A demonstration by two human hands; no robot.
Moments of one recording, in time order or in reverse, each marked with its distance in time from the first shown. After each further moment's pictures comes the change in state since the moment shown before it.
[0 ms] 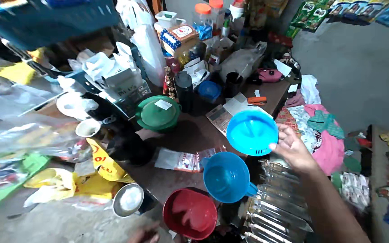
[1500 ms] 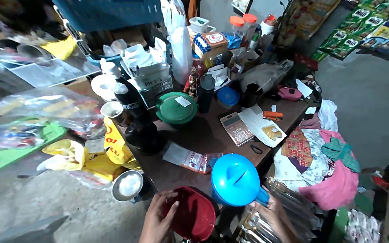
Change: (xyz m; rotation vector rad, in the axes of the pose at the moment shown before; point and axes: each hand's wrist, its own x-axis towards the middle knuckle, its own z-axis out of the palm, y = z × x) left_hand 0.062 0.005 0.059 -0.028 0.319 0.044; right_hand -0.095 0.055 0.078 -0.195 0.048 0.270
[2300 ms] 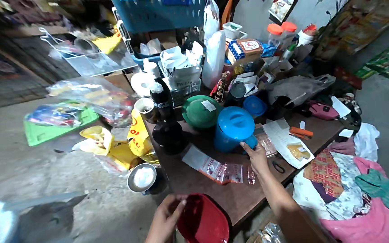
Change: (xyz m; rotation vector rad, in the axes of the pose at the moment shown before) left_hand 0.013 0.005 -0.021 -0.221 0.026 -0.237; right_hand 0.222 -0.034 0.106 0.193 0.014 -0.174
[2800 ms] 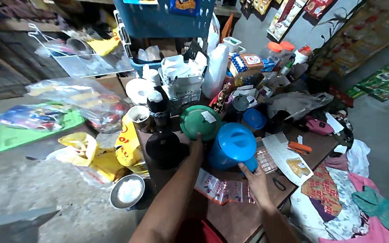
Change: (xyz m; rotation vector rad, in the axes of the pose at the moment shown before) left_hand 0.280 0.063 0.097 -0.473 0.247 -0.449; right_hand -0.025 -0.003 0.018 0.033 0.049 0.002
